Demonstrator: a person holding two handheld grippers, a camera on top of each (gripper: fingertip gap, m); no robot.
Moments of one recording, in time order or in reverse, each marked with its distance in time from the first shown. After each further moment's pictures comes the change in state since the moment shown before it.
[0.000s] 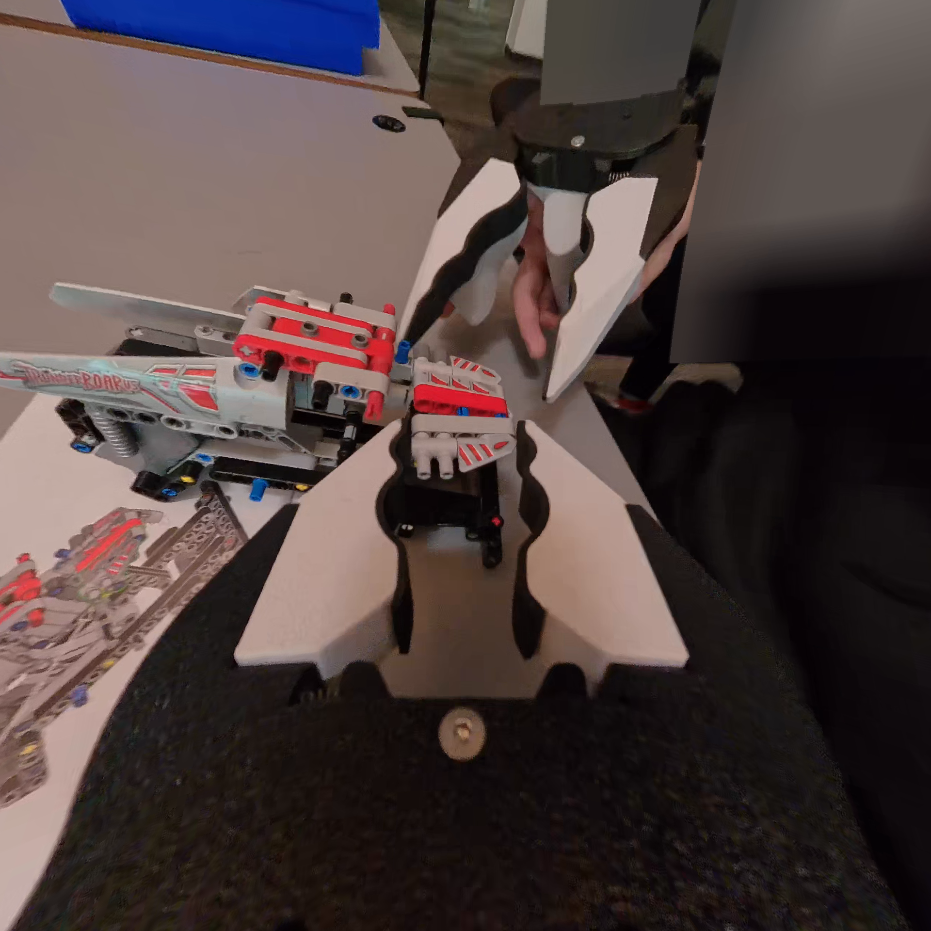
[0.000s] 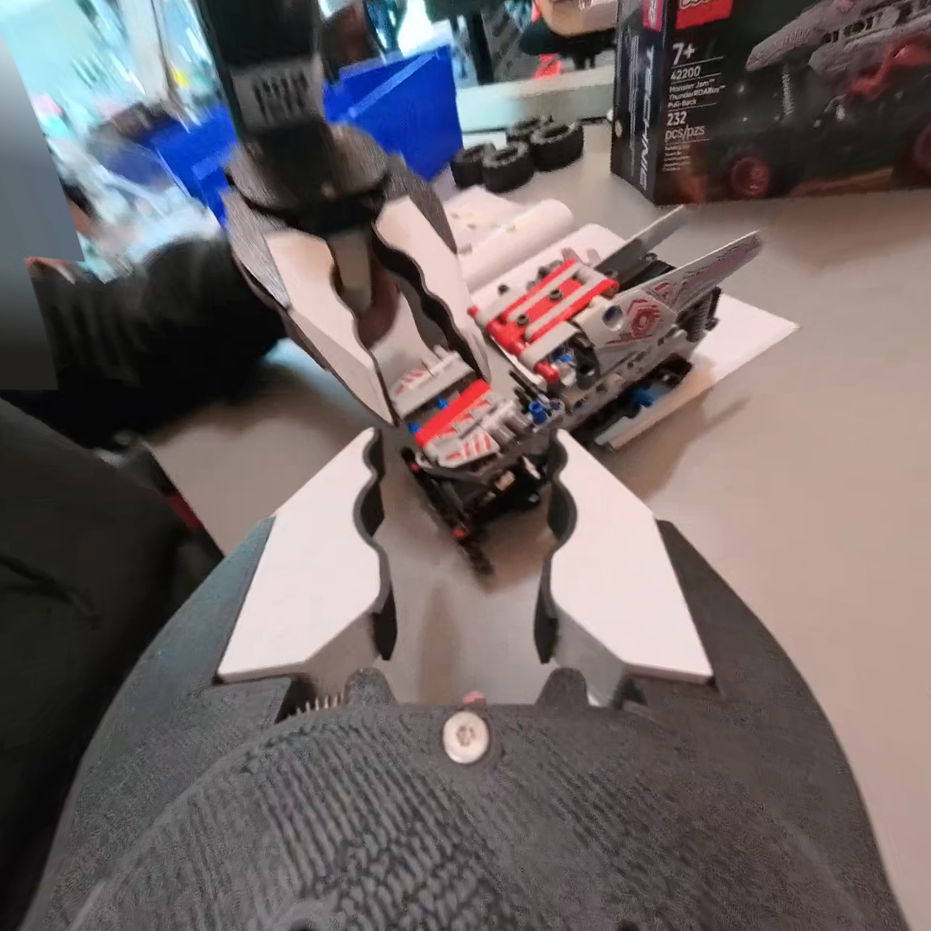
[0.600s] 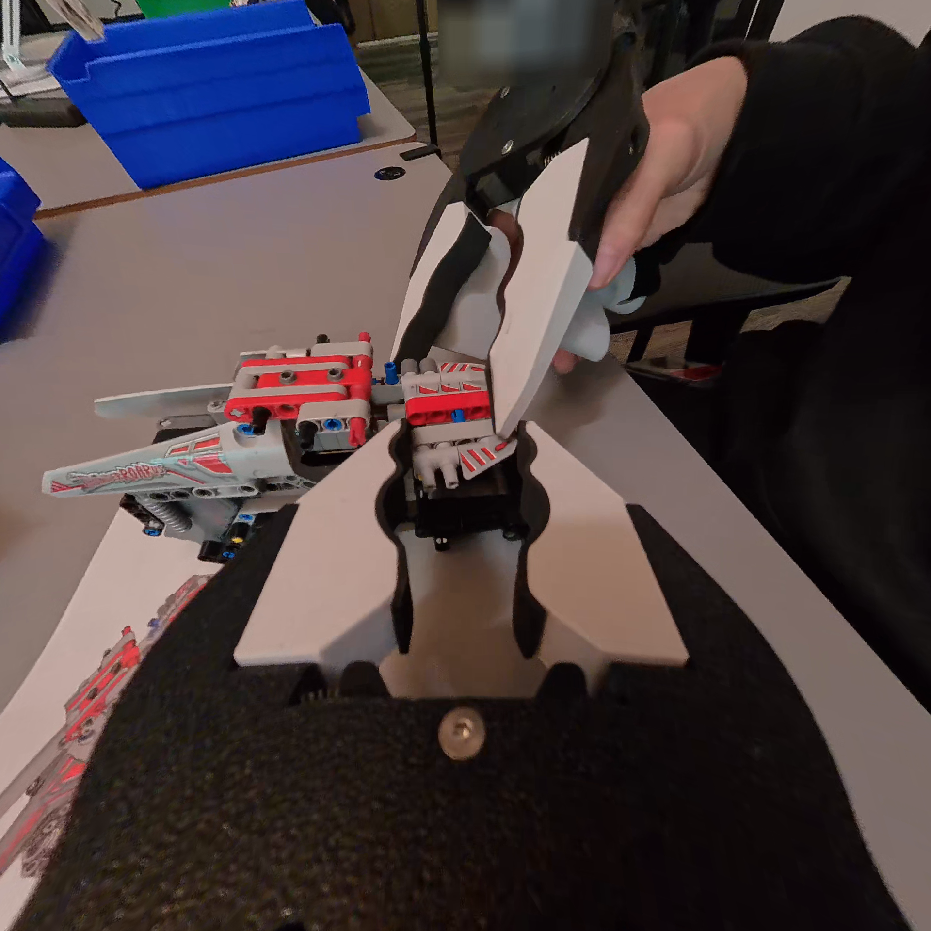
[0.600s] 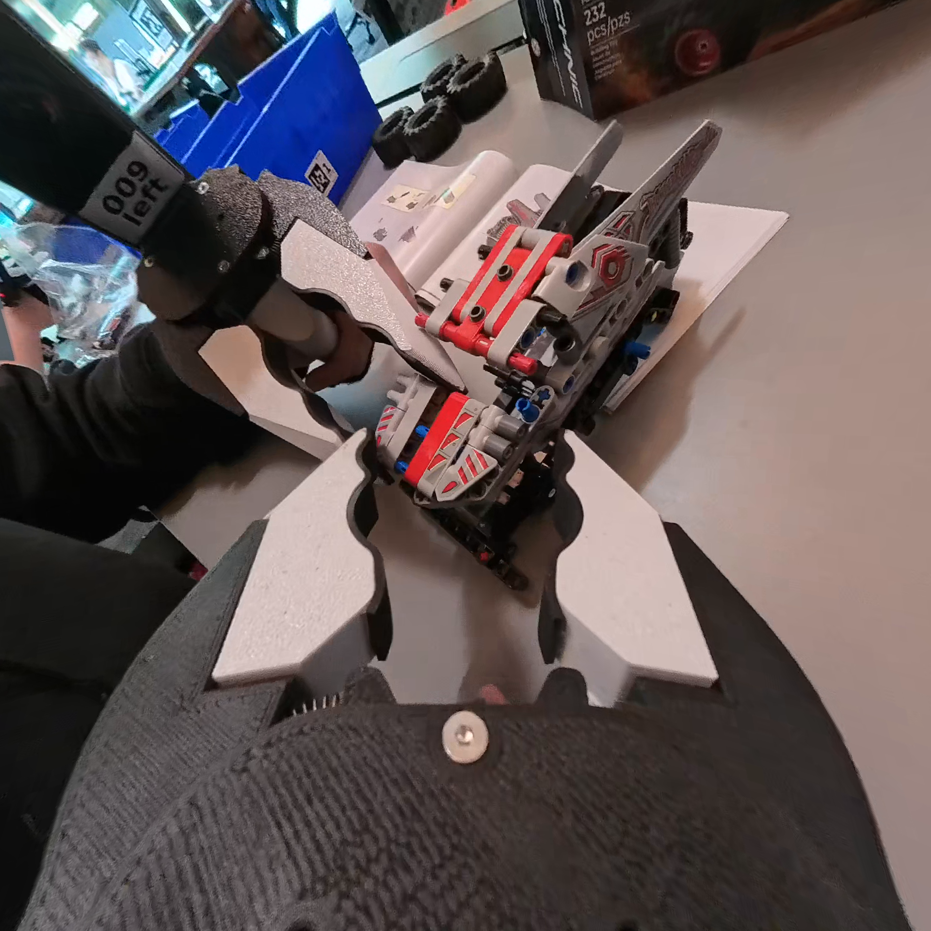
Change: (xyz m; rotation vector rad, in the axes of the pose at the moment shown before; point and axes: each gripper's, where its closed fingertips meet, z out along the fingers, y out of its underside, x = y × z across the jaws) left arm 0.001 -0.002 0.010 0.044 -0.075 0.276; right arm 0.010 0.005 0.017 -0.066 0.107 0.245
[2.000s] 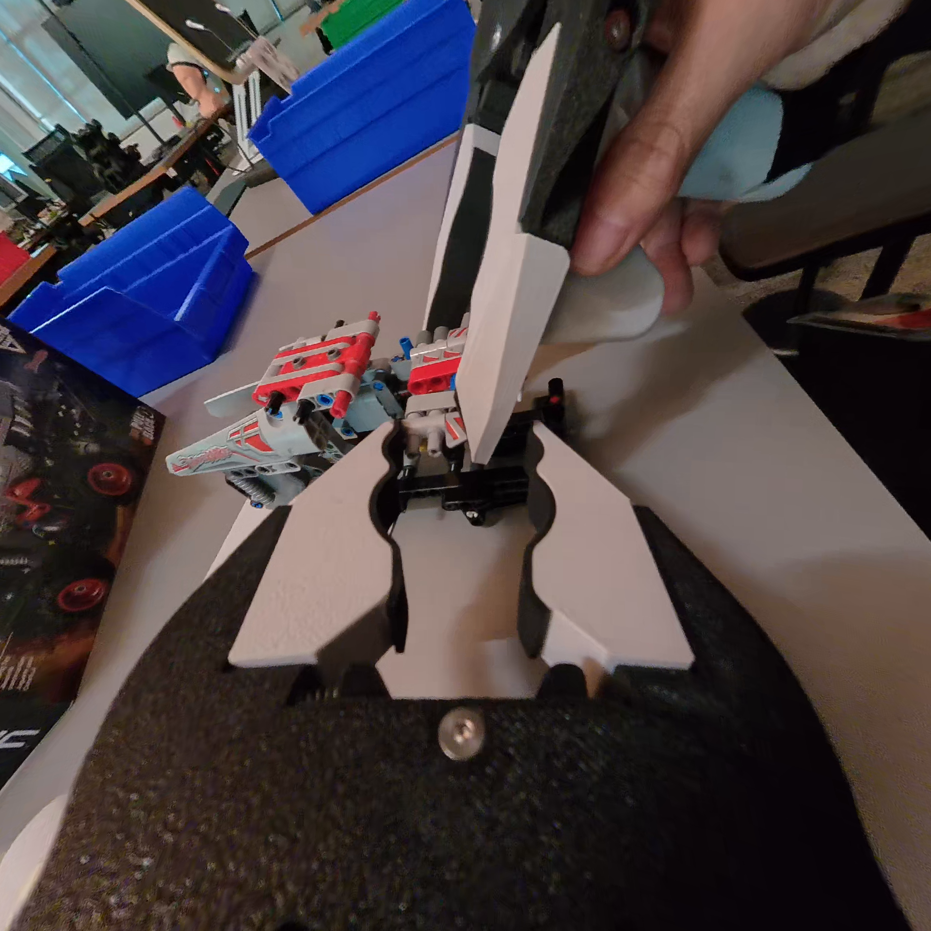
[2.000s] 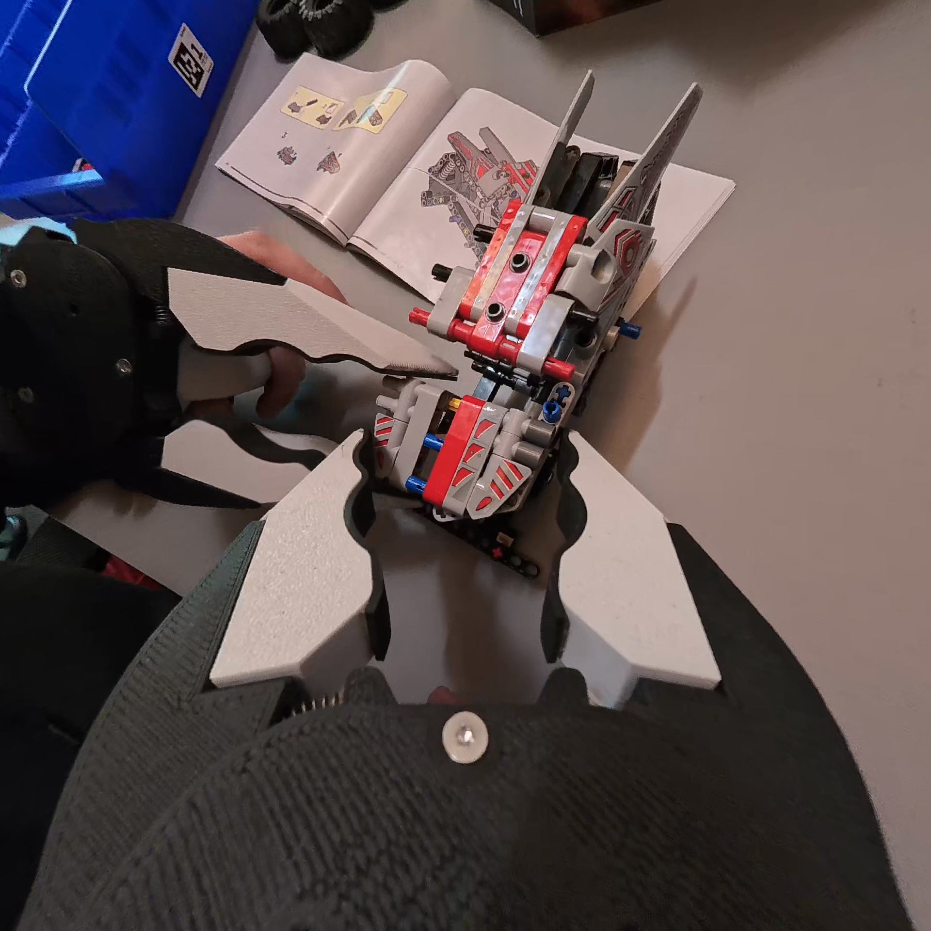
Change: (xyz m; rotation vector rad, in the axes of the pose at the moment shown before) left arm -0.006 0.009 0.009 -0.060 -0.372 0.216; right arm 0.008 0.007 0.002 -0.157 0.206 -0.050
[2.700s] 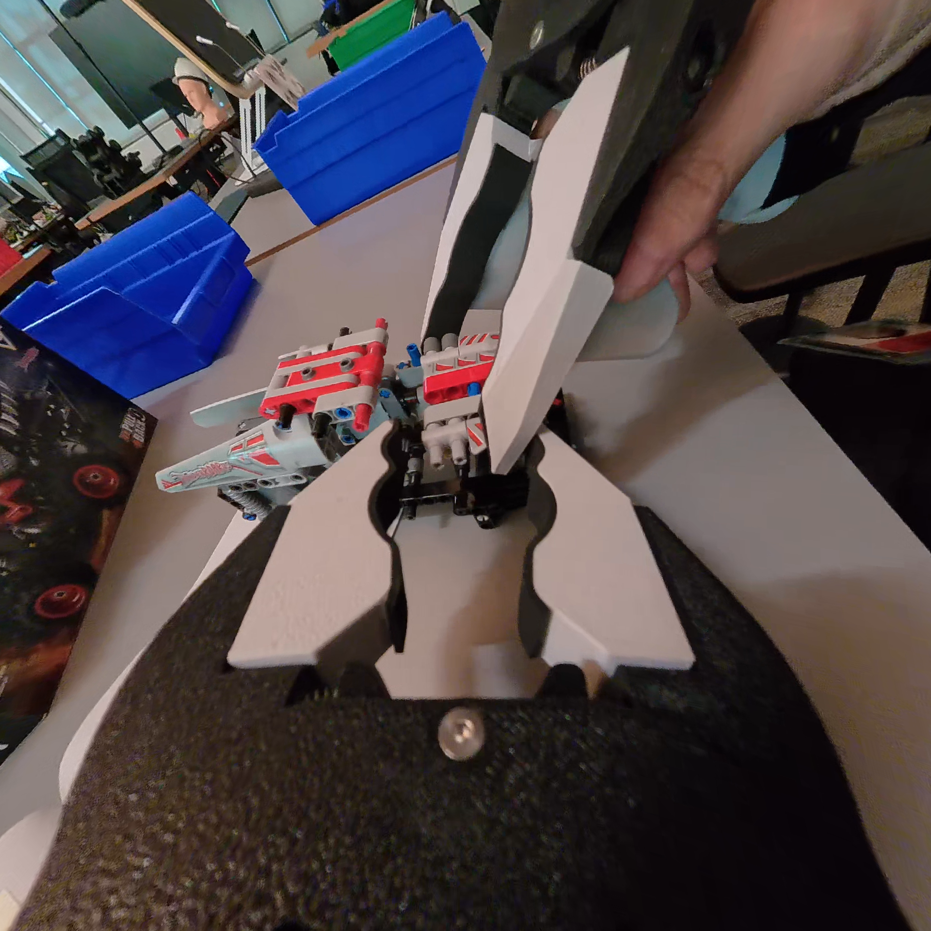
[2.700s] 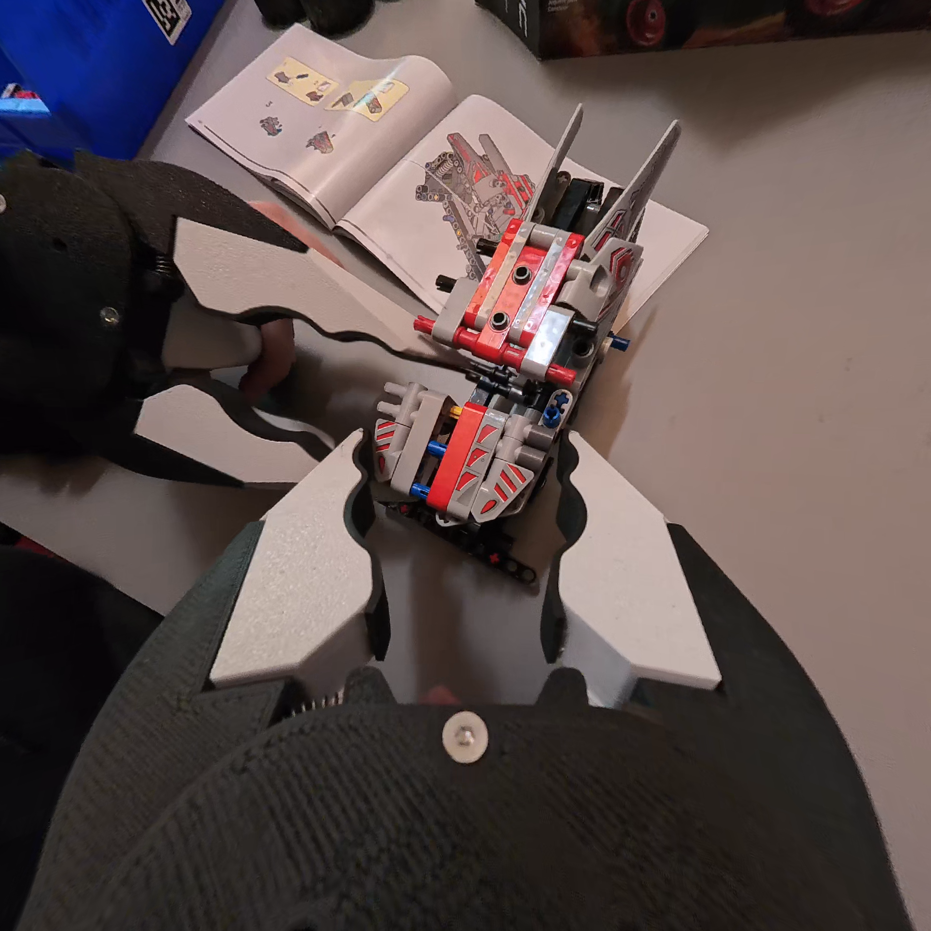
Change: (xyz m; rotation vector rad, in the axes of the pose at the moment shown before) left arm -0.003 -0.002 0.002 0.036 0.005 -0.034; right arm 0.001 -0.001 -0.002 0.009 0.074 -0.135
